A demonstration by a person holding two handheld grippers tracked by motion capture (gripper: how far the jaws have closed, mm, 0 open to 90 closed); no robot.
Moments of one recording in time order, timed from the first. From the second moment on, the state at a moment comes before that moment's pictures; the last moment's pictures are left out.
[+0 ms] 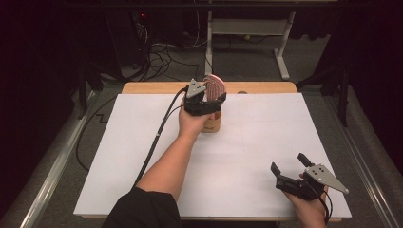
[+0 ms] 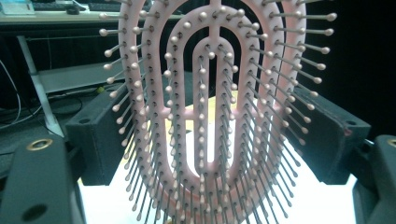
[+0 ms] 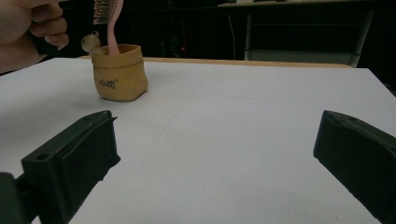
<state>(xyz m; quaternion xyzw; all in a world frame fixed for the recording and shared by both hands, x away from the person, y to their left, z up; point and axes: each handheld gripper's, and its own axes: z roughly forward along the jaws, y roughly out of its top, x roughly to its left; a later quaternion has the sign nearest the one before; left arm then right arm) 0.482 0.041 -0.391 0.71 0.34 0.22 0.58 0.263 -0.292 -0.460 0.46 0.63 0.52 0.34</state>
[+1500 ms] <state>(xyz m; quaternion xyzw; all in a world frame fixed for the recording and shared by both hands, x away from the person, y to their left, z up) 0.499 0.070 -0.392 0.68 0.39 0.21 0.59 0.264 -0.293 -0.462 0.47 0.63 0.52 0.34</state>
